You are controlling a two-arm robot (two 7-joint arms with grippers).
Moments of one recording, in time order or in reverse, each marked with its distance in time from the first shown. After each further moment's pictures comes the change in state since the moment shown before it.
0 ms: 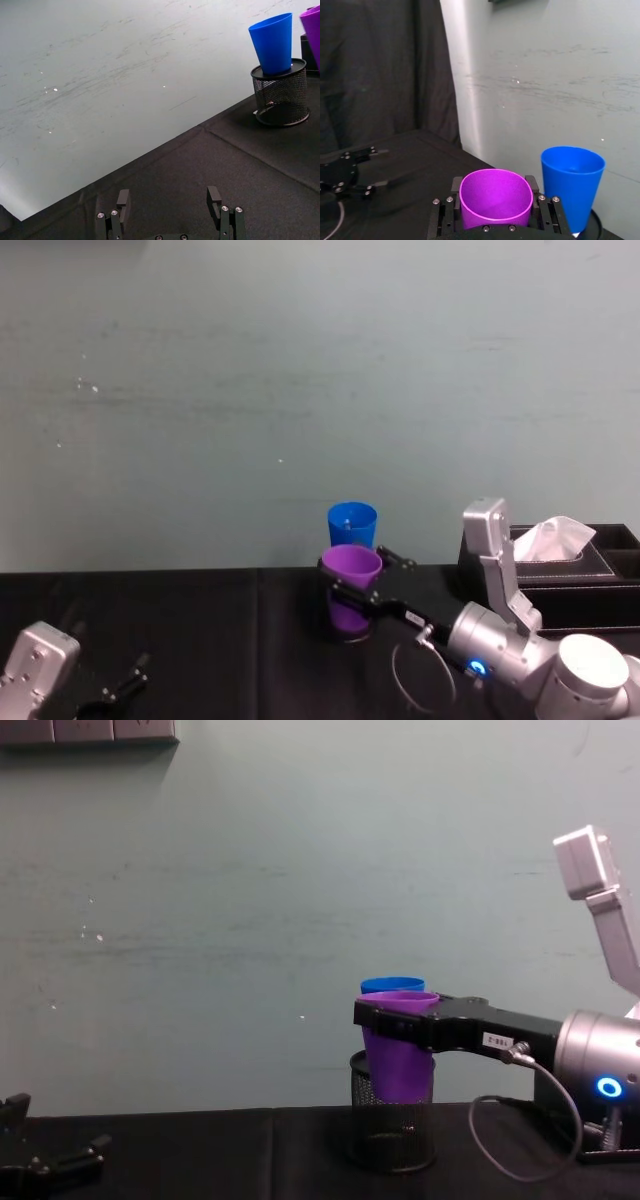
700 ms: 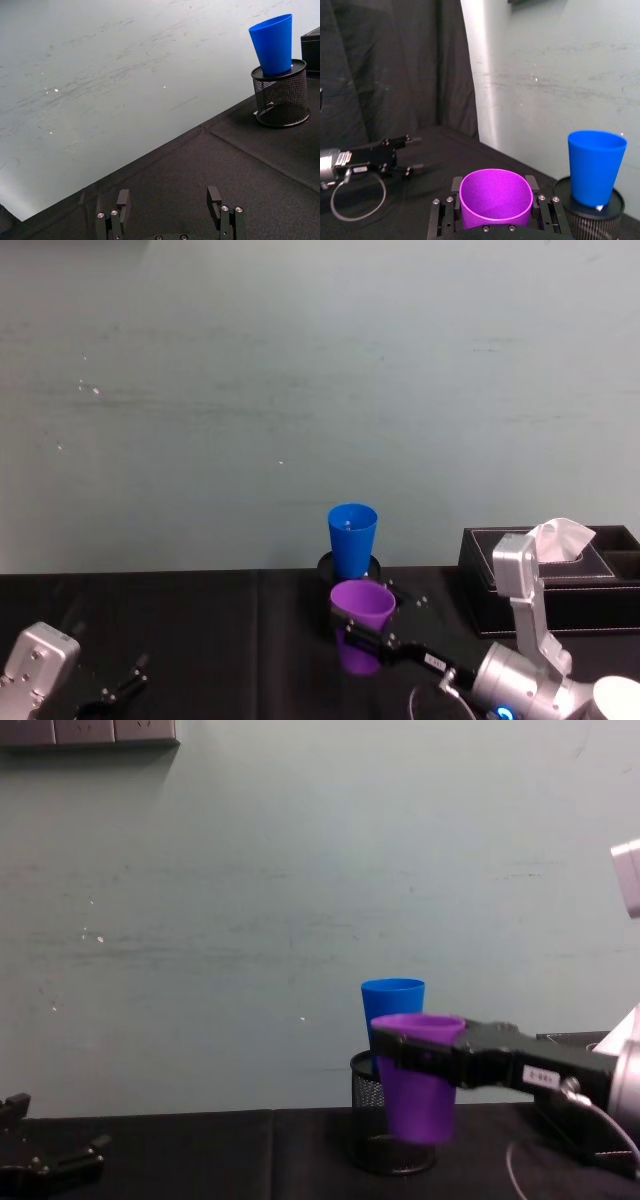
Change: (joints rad) left arm 0.000 0.000 0.000 0.000 0.000 0.000 0.000; right arm -0.150 0.104 -0.021 -0.217 0.075 0.032 0.016
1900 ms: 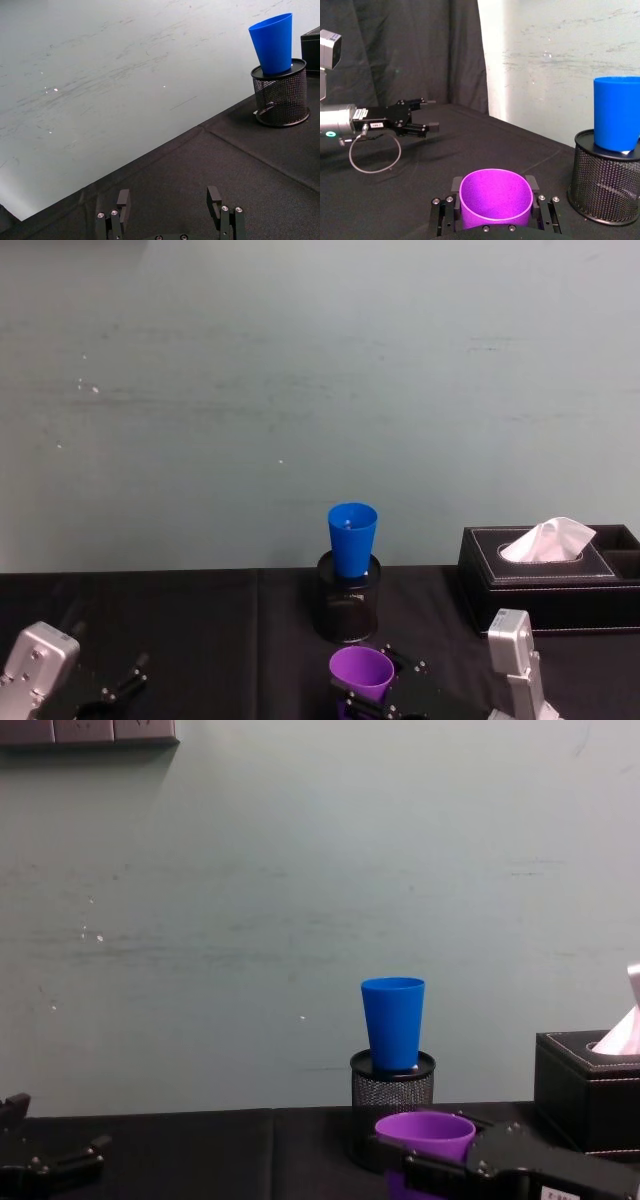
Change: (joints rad) left arm 0.000 0.000 0.000 0.000 0.000 0.000 0.000; right arm -0.051 0.014 -0.068 0.106 0.009 -0.154 0.044
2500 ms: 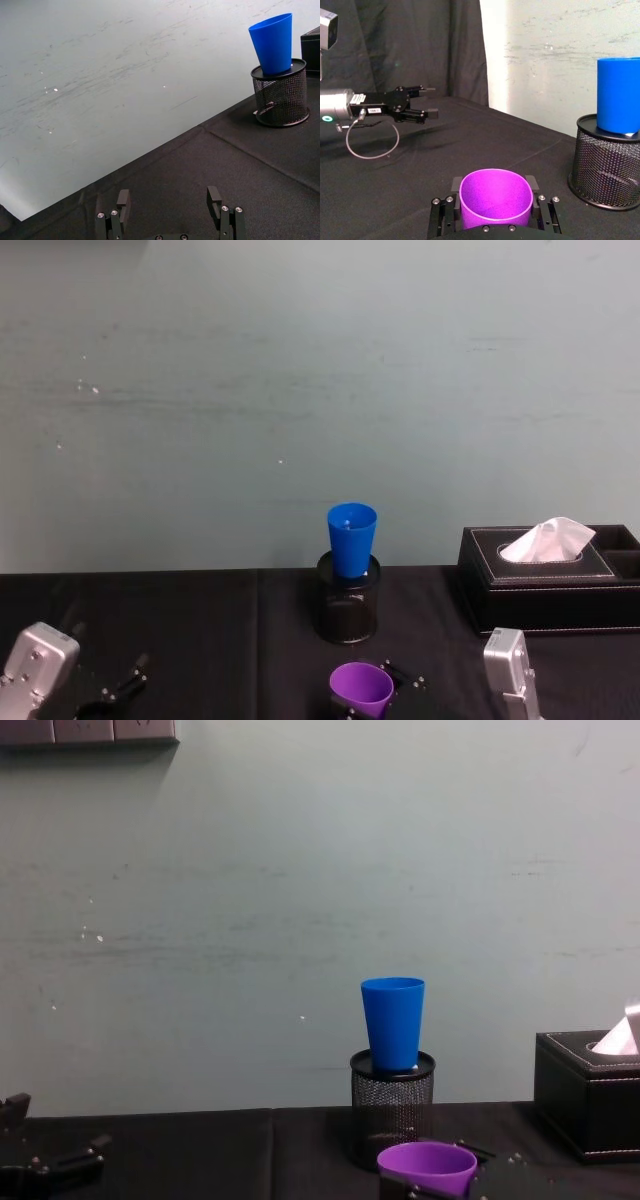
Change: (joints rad) left arm 0.000 0.000 0.000 0.000 0.000 0.000 0.000; right arm 0.017 -0.028 -0.003 0.103 -0.019 -0.067 0.031
